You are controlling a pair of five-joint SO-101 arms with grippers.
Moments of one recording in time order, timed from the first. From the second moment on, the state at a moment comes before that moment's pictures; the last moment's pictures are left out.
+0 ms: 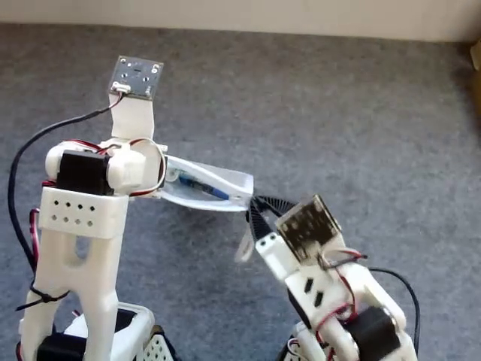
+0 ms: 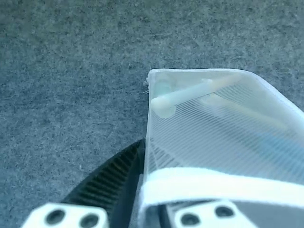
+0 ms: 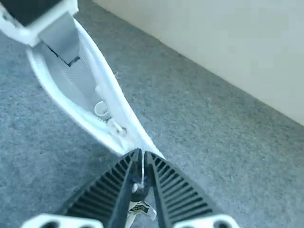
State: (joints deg) left arm 0.4 -28.5 10.3 90.0 5.6; right arm -31.4 -93.9 59.5 60.0 15.4
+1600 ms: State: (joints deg) left arm 0.2 -28.7 10.7 89.3 5.5; right arm -35.3 -104.7 70.2 63.4 10.4
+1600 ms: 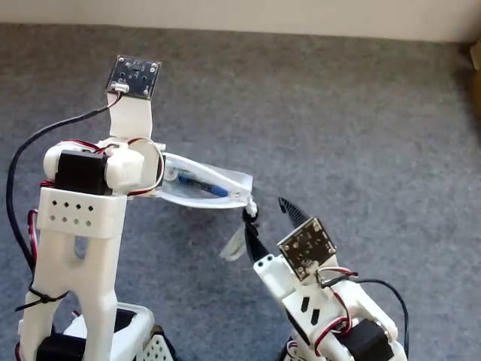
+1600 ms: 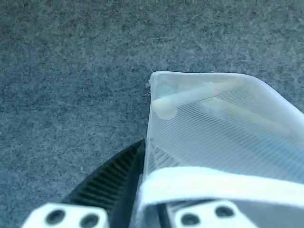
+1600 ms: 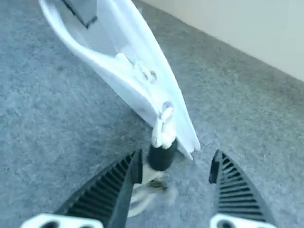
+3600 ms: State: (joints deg) left arm 0.2 -28.7 10.7 89.3 5.5; right arm -34.3 -104.7 83.3 50.6 10.3
